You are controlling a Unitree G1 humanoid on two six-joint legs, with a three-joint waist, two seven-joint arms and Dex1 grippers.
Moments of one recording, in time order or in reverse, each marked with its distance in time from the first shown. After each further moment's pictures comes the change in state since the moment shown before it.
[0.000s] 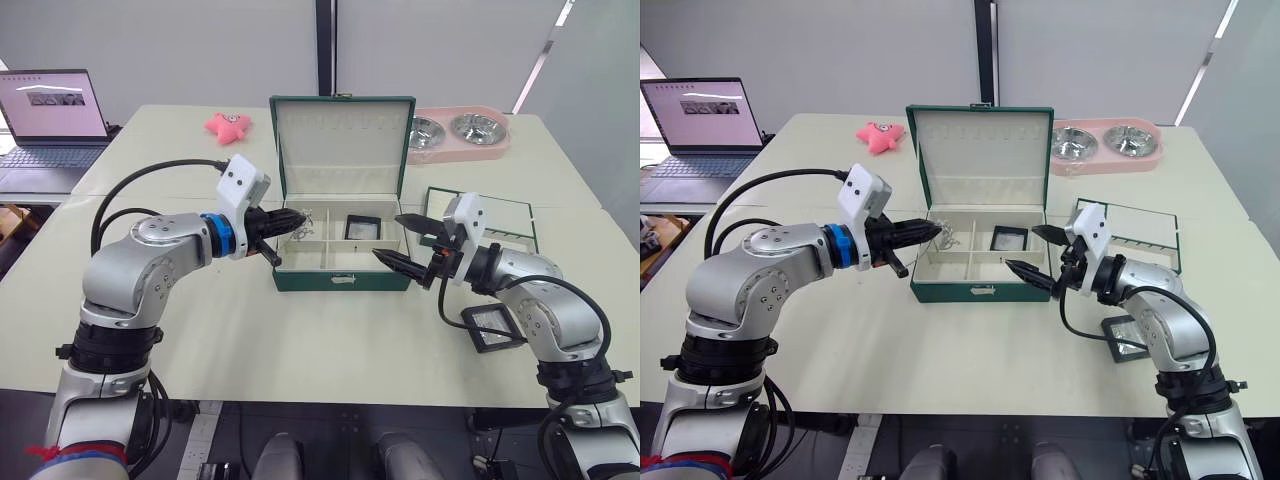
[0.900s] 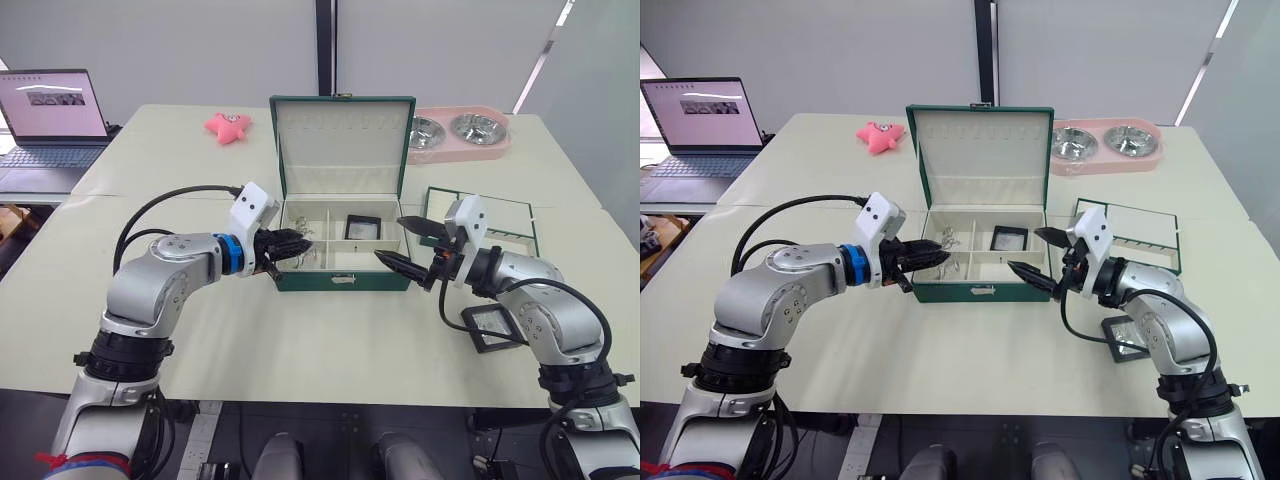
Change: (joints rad) left arm 0.045 -0.026 -0.037 0.025 0.050 -0.021 -0.029; right arm 0.016 -0.005 0.000 -0.005 0.007 0.000 -0.008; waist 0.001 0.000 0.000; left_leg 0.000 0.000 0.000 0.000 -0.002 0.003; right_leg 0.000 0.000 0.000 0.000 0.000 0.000
